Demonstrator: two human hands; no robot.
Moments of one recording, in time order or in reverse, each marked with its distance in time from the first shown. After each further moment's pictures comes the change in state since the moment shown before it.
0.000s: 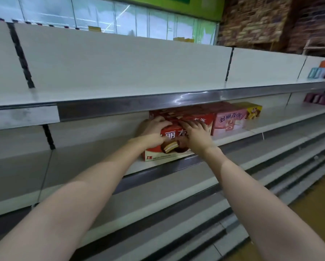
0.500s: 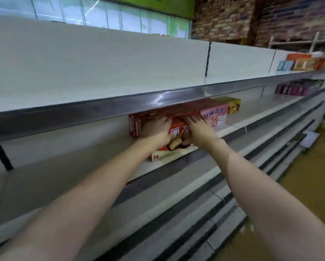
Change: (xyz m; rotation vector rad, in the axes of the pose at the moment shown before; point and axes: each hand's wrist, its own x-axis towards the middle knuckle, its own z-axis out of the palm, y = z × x) left_hand 0.058 0.046 0.041 0.070 0.051 0.104; right_hand 0.019 0.075 0.011 -0.090 -0.021 0.050
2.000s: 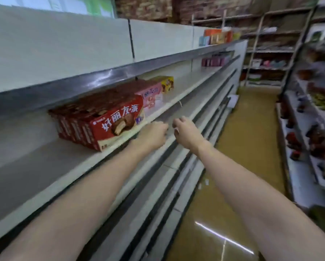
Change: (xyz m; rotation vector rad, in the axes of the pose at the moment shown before) left_hand -0.002 0.162 0.051 -0.148 -0.160 0.424; right_hand -0.155 0.083 -0.007 0.080 0.066 0.387
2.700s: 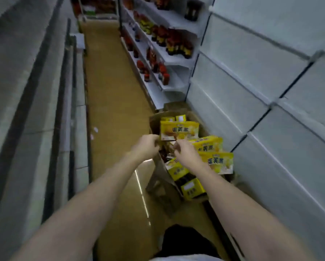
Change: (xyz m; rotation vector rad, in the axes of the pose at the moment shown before) left_hand -0.222 0.287 0.156 -0.702 -0.618 0.551; right_hand -0.507 -0.020 -0.051 -0.070 -0.085 1.199
